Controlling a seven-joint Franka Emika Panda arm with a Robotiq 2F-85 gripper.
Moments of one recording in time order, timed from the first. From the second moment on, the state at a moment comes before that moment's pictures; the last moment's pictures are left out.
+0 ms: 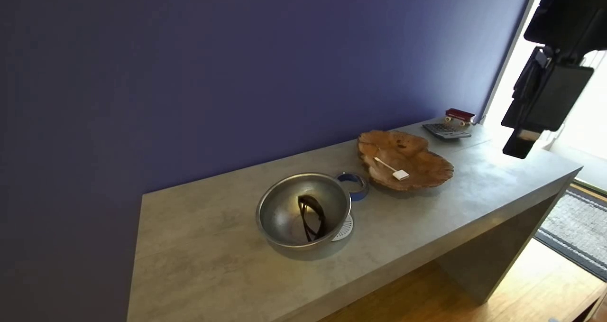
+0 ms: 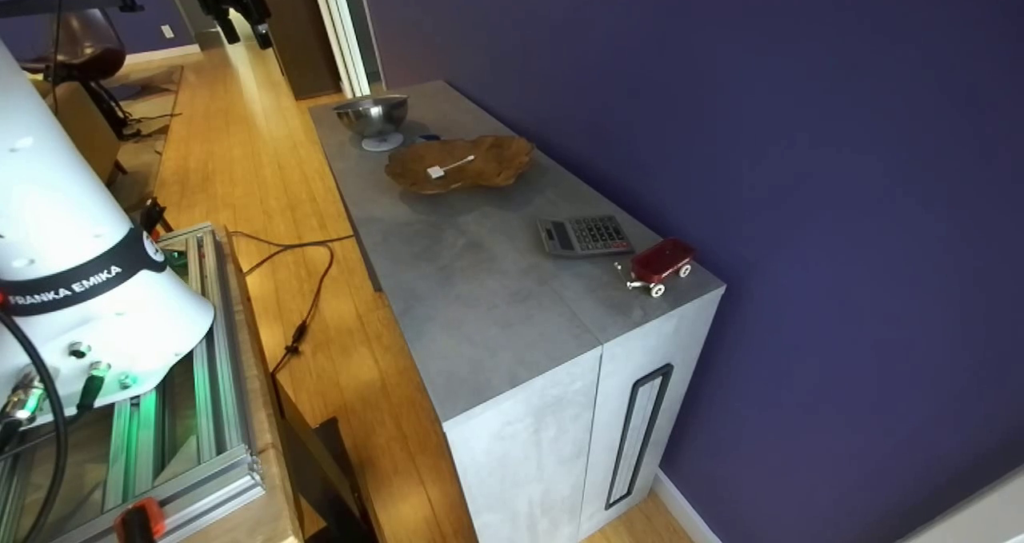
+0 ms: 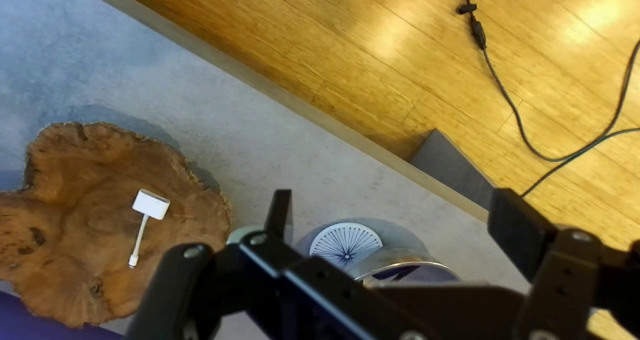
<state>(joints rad) 0.31 -0.30 0.68 -2.48 0.21 2.31 0.39</state>
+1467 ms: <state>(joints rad) 0.33 0.23 0.64 -2.07 -0.41 2.31 0.86</state>
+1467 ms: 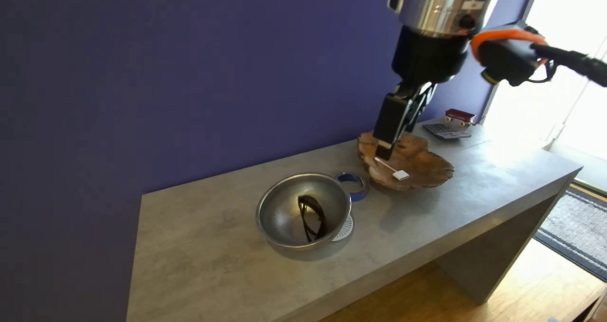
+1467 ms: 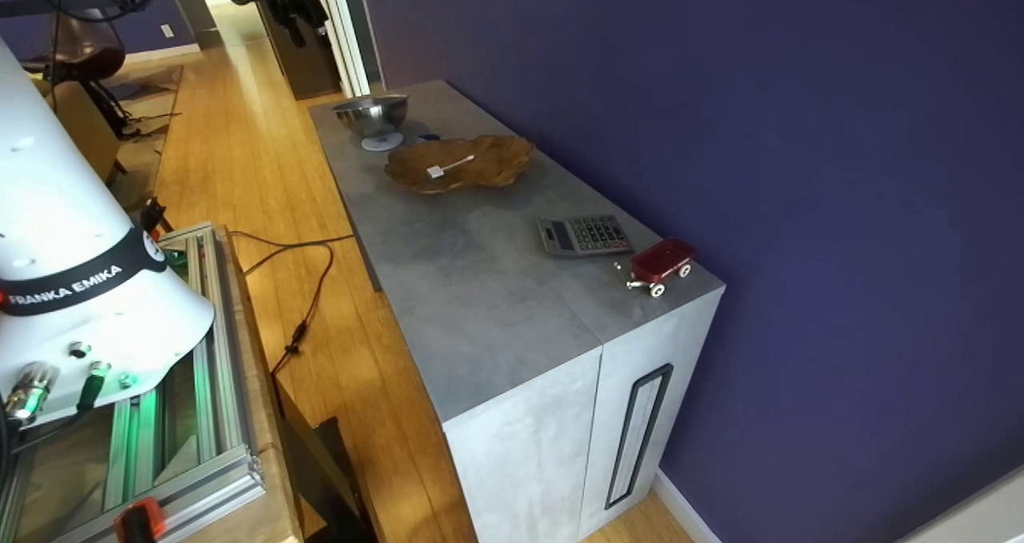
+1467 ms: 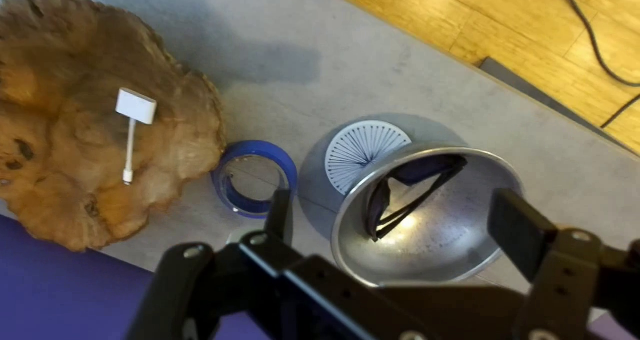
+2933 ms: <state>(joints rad) 0.80 0.81 0.16 -1.49 -0.26 2.34 0.96</state>
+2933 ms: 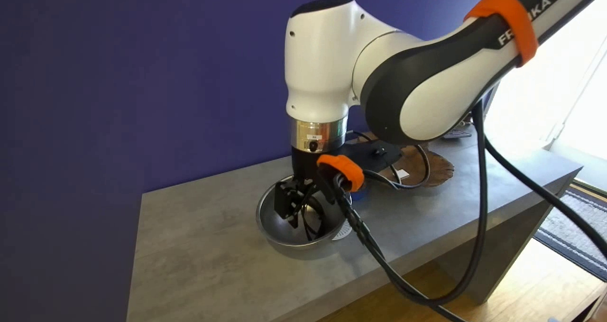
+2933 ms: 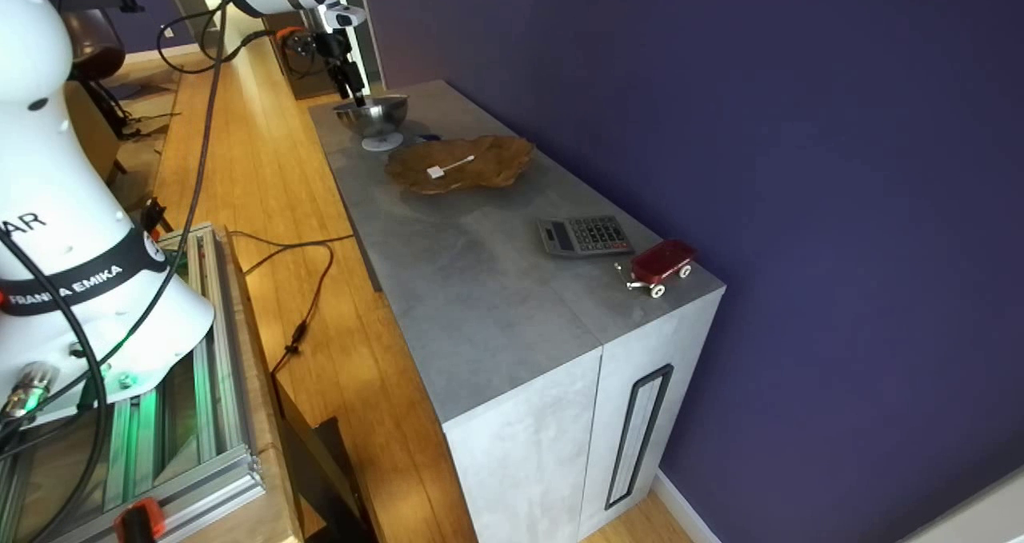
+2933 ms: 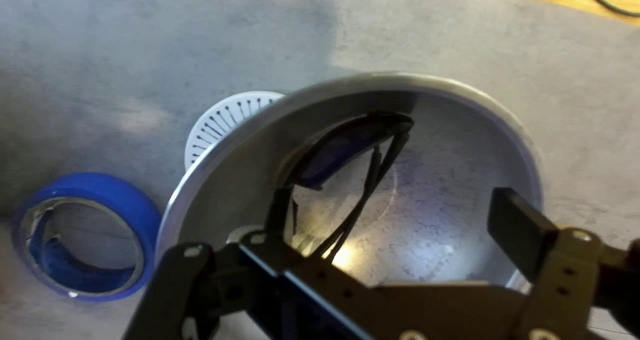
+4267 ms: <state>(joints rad) 0.92 0.91 -0.07 -1.40 -0.24 2.30 0.90</state>
